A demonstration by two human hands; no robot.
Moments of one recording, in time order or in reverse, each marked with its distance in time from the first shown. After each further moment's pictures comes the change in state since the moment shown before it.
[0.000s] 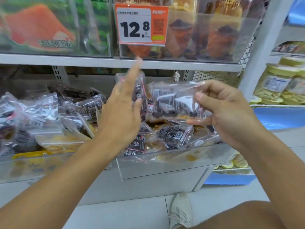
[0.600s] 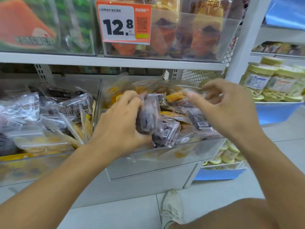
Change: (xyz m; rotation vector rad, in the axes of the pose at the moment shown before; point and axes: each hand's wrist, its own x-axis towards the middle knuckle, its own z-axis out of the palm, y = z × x) left_hand -0.004 0.006 0.017 0.259 -0.297 0.139; right_hand -0.009 -0.003 -0.031 -1.017 0.357 -0.177
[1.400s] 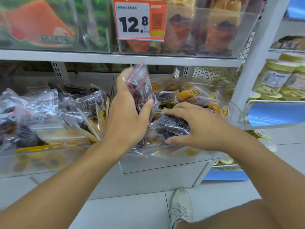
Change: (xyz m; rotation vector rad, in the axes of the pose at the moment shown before) left_hand -0.007 0.003 -0.006 -0.483 0.342 -0.218; right_hand -0.003 -0.012 0.046 -0.301 -0.652 -0.481
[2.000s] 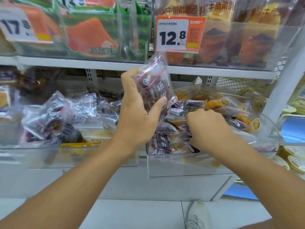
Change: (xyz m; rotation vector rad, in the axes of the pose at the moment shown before) left_hand 0.008 -0.014 -0.043 -0.266 0.112 0.247; right_hand 0.037 -0.067 0.001 -0.402 0.064 0.136
